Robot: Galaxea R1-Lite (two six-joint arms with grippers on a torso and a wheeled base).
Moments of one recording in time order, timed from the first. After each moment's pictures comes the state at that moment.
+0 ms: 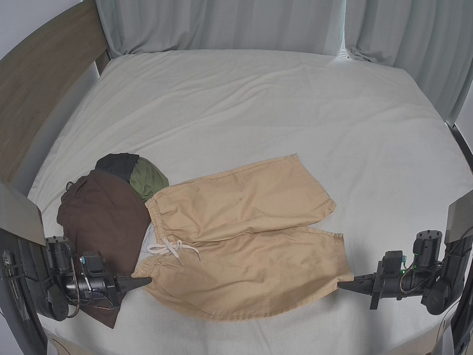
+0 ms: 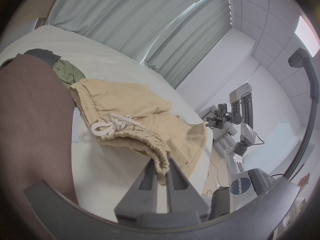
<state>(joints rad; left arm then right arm) 0.10 2.24 -0.10 -1.55 -1.08 0.09 0.12 2.14 -0.02 -1.54 0.85 -0.14</state>
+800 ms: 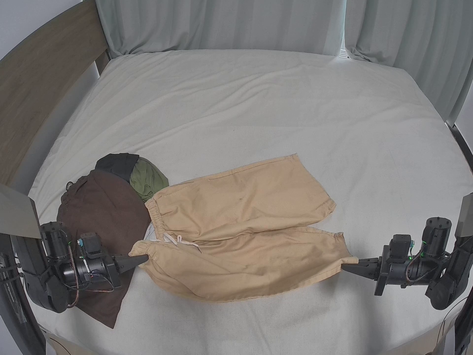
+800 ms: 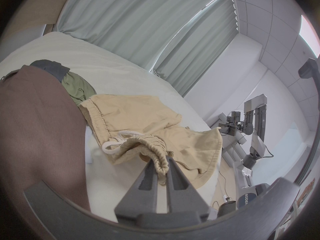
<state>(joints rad) 0.08 2.17 -0.19 -1.55 -0.96 -0.06 0.12 2.03 -0.07 -1.54 0.87 -0.04</state>
